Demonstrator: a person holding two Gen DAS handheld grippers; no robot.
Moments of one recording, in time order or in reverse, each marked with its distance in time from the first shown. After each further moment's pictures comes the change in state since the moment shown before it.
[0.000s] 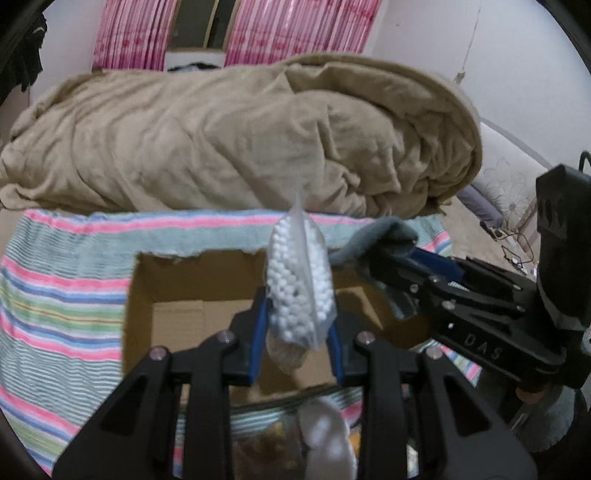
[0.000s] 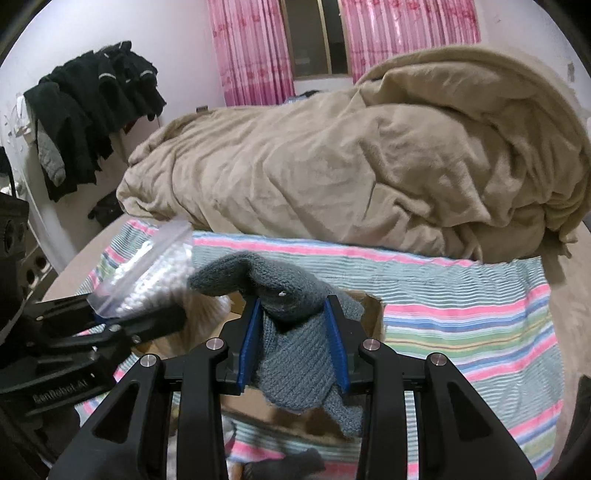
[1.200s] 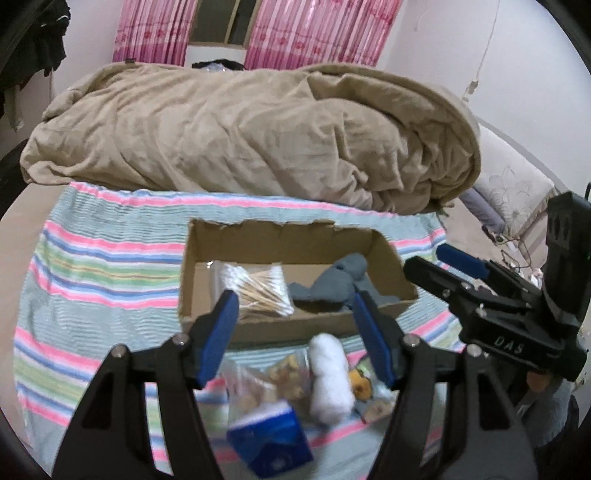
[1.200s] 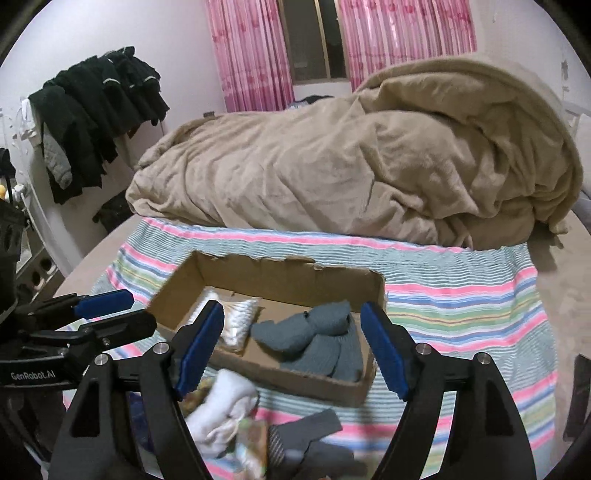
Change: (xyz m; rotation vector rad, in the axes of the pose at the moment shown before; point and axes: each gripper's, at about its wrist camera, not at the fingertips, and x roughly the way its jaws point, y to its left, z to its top) left arm -0.084 0.010 -0.029 -0.064 -0.005 0.037; right arm -0.056 0.021 -0.016 0.014 -0.030 0.005
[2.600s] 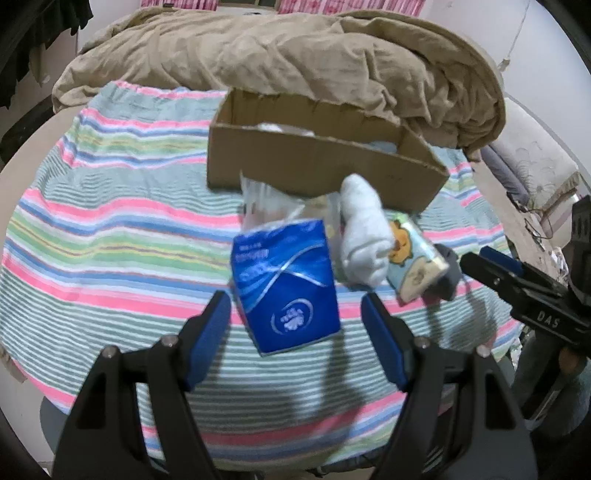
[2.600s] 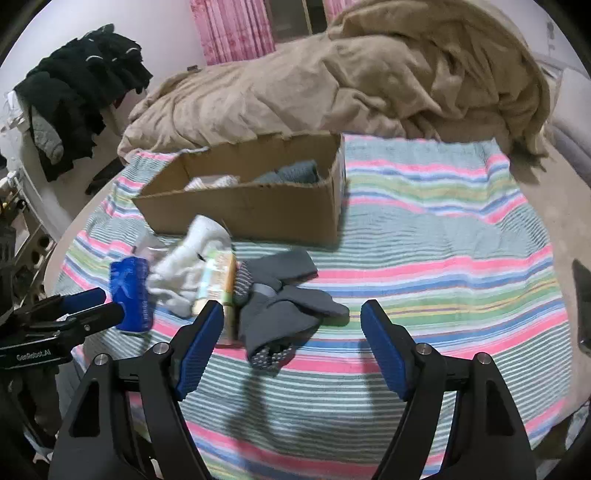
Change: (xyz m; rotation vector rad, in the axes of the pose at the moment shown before) left arm 0.006 0.002 -0.125 -0.072 0.156 0.104; right arm -0.025 -0.026 -0.113 0.075 0.184 -0.020
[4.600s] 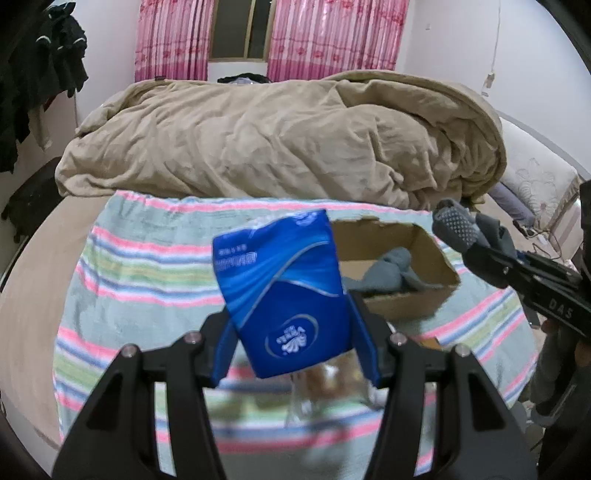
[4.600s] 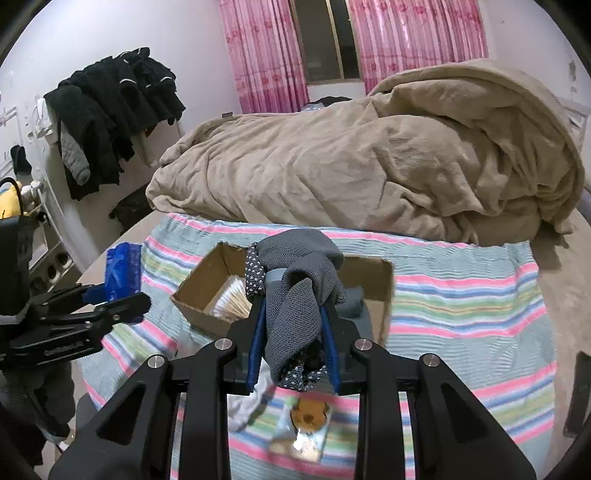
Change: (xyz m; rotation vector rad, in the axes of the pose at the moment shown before) left arm -0.033 0.017 0.113 0.113 -0.202 0.047; right arm -0.014 0.040 0.101 -0.093 -0.173 0.081
